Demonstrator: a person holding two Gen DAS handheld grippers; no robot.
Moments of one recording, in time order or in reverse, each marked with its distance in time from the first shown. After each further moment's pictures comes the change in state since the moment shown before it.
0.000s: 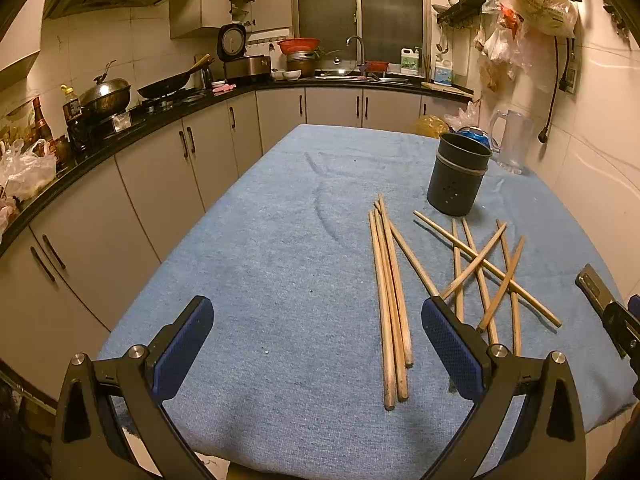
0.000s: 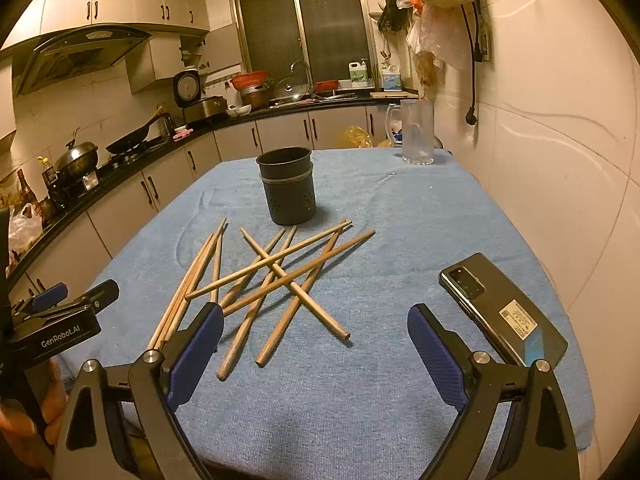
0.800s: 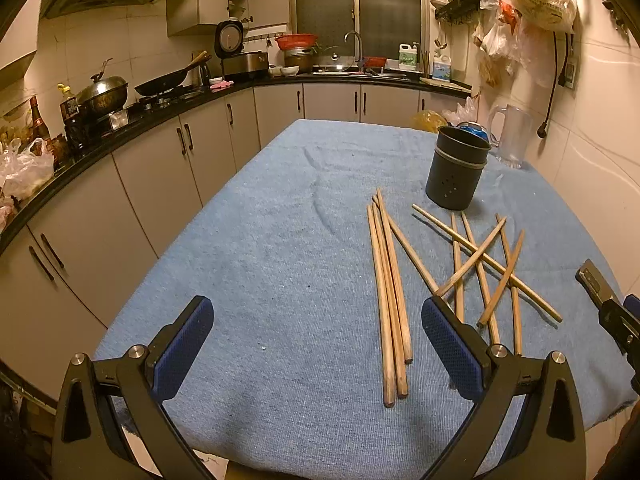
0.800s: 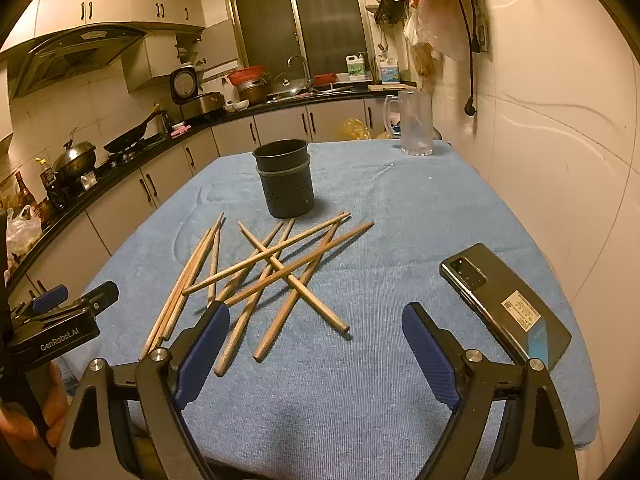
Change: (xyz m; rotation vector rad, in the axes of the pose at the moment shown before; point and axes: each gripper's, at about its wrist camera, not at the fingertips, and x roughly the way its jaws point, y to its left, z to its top) left arm 0.003 -0.004 -0.004 0.005 0.014 -0.006; right arm 0.006 -0.001 -0.001 0.018 0.026 0.001
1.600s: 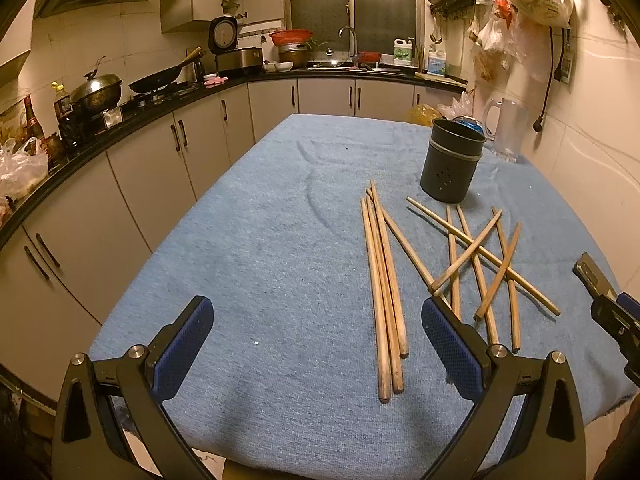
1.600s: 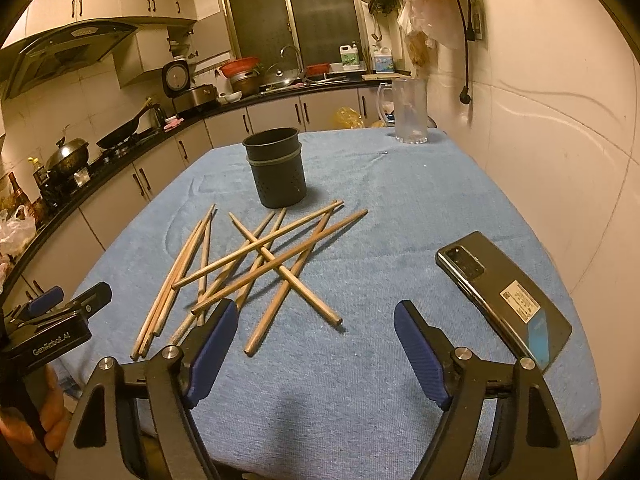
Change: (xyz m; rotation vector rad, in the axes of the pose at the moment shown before) left arm 0.001 0.000 -0.001 0.012 0.021 -0.018; right arm 0.007 -0.004 -0.001 0.019 0.039 -0.020
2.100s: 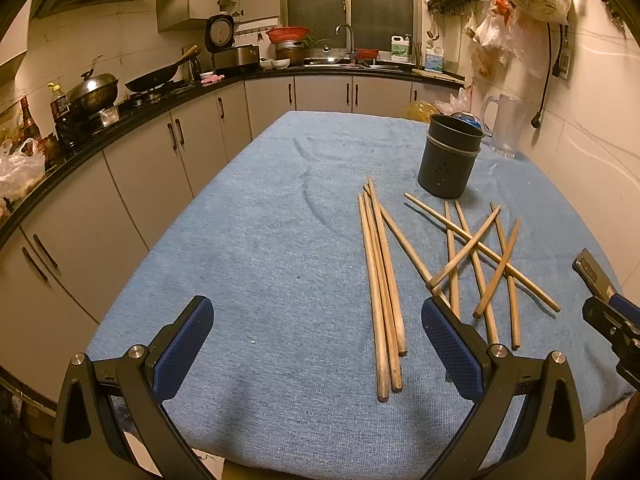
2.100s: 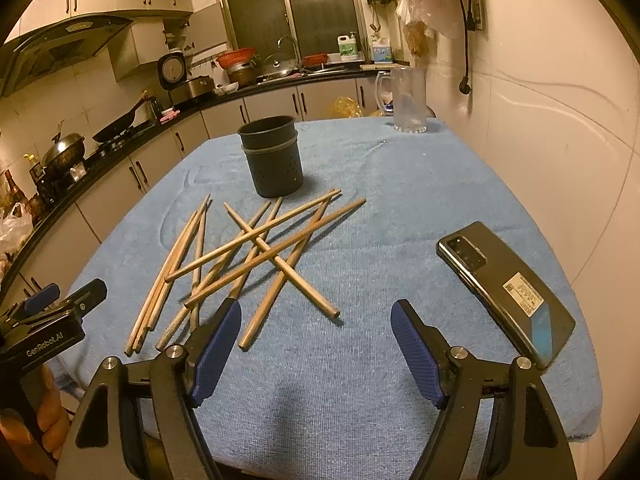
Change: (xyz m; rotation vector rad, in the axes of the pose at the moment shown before) left arm 0.002 -0.003 -0.002 0.009 0.007 -0.005; right arm 0.011 -0.001 -0.001 0.004 0.041 -0.002
